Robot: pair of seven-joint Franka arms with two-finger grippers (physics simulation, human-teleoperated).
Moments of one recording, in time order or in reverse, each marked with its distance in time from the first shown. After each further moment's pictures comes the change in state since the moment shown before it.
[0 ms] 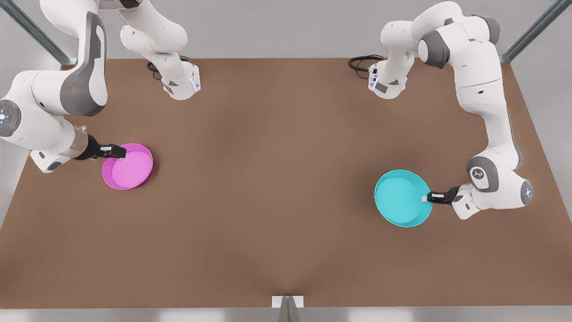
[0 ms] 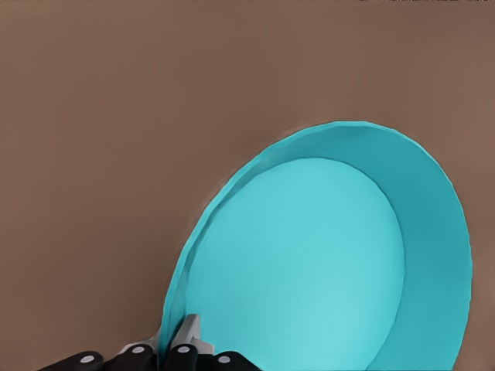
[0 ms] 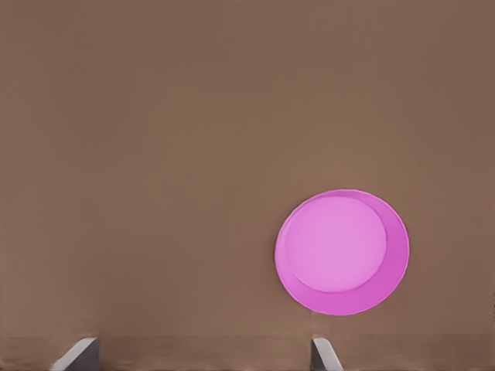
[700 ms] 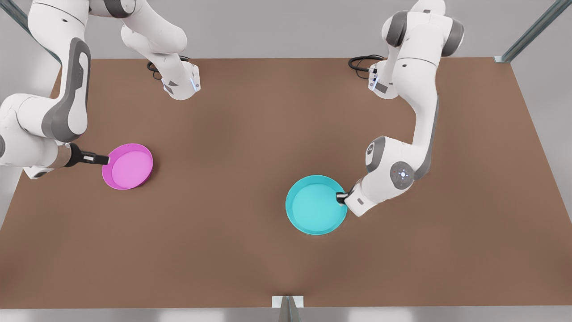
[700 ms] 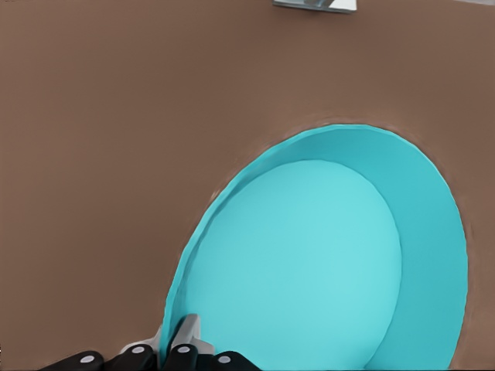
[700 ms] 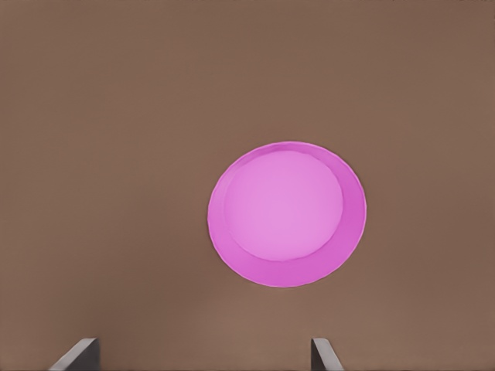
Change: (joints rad) left arm -0.364 -0.024 -0.208 0.181 0.259 0.198 -0.701; right arm -0.137 0.065 -0.023 -0.105 -0.033 0.059 -0.011
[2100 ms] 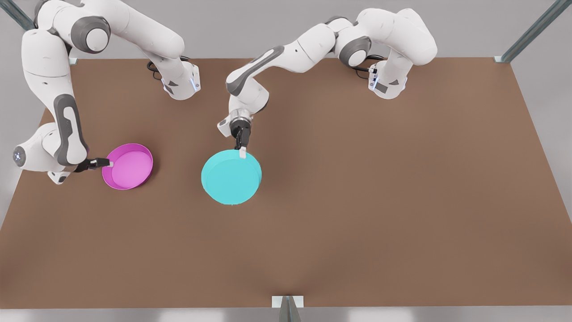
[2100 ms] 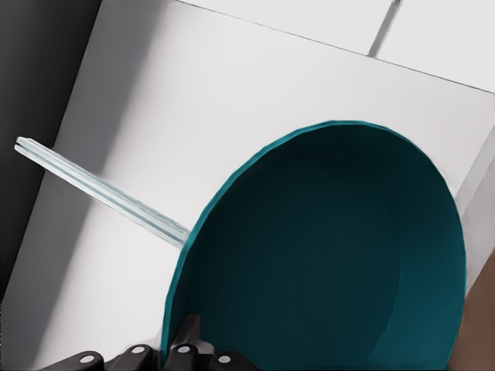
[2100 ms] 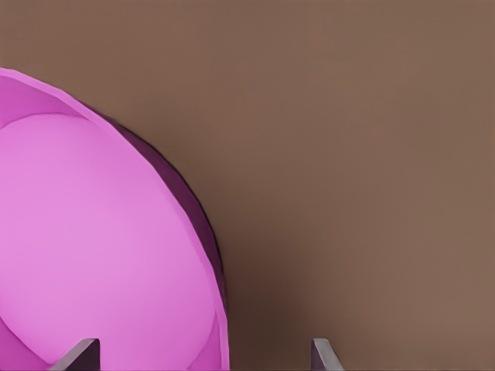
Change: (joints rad) left arm -0.792 0.526 0.007 0.349 2.172 -0.441 -0.913; right arm -0.371 0.318 0.003 -0.322 0.107 0.592 -0.729
